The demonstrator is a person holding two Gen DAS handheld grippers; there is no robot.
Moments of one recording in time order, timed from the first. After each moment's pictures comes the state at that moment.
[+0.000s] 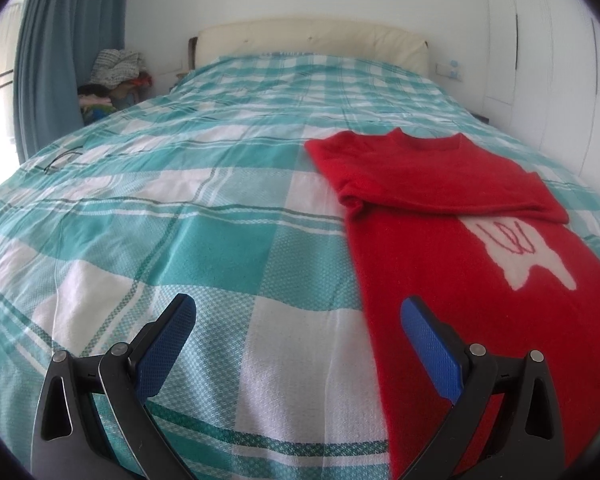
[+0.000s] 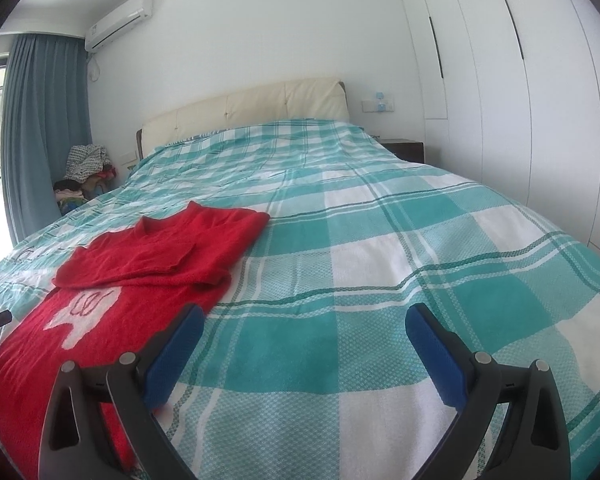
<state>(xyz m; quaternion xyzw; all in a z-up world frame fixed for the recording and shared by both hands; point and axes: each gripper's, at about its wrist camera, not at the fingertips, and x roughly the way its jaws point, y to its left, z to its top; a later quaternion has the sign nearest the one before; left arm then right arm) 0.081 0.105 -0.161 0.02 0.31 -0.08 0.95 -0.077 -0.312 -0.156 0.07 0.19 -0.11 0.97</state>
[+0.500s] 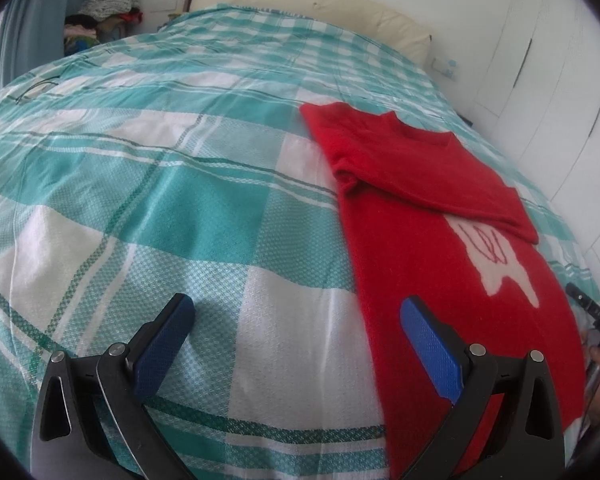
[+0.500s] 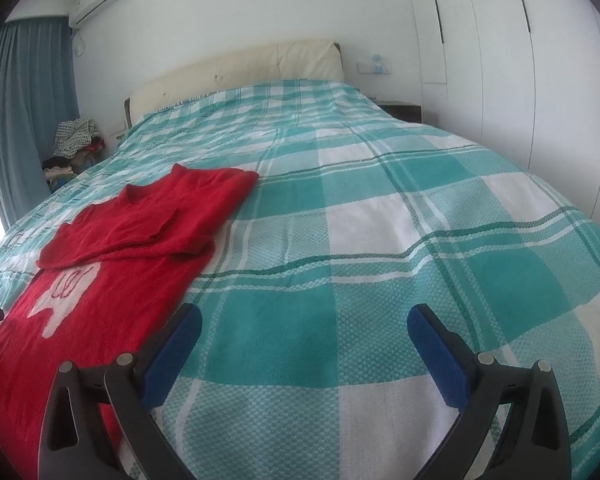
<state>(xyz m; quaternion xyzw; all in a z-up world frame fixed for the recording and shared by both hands) 0.093 0.128 -0.164 -0.09 0.40 -0.15 0.90 -0.037 -0.326 -0.181 0.09 0.31 -0.11 0.94</state>
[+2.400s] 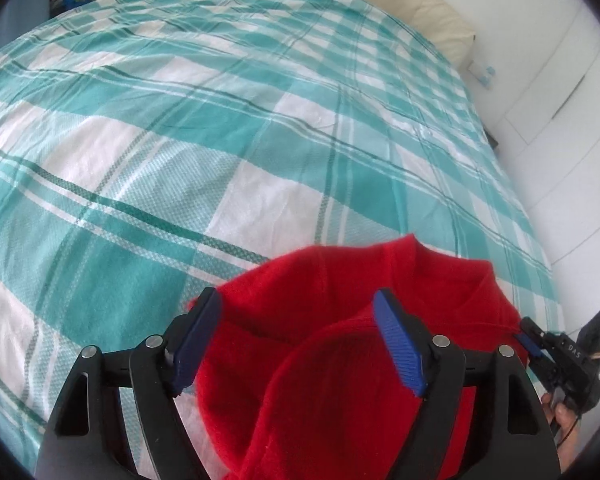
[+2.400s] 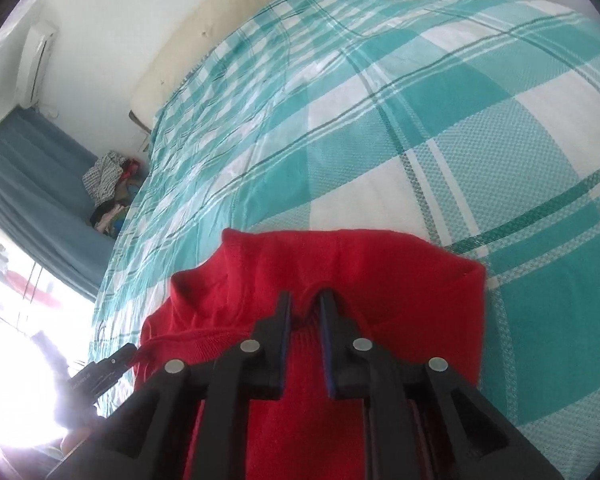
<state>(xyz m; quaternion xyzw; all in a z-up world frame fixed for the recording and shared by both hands) 0.347 0.050 -0.112 -0.15 0.46 -0.11 0.87 0.220 -0.324 -0.158 0.36 0.38 -0.01 0.85</state>
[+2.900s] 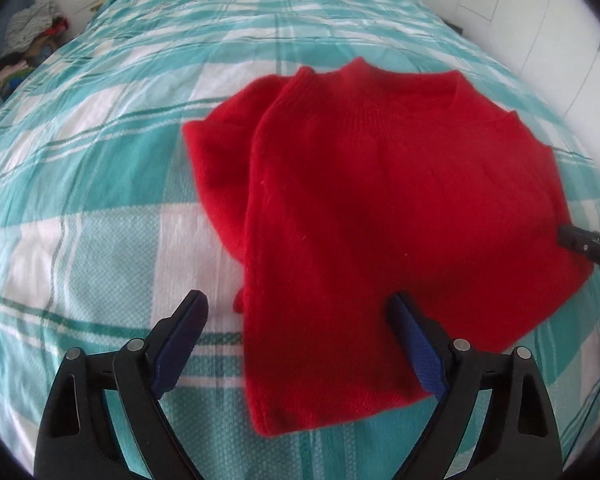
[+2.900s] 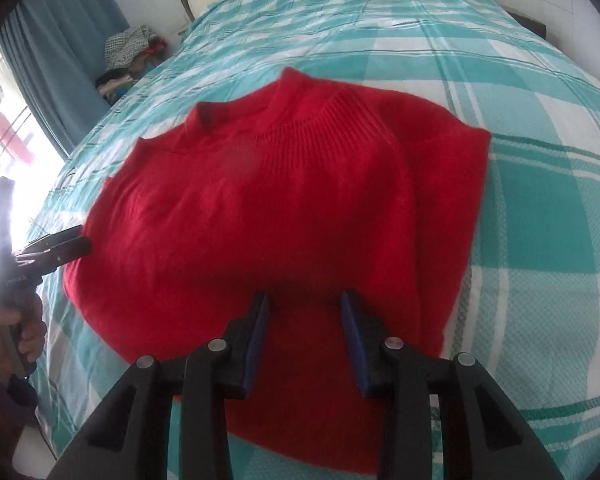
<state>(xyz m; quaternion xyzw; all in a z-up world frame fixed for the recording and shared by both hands) 0.229 0.031 -0.153 0.05 0.50 -0.16 0.85 0.120 -0.253 -0.174 0.11 0.47 0.06 0.87</state>
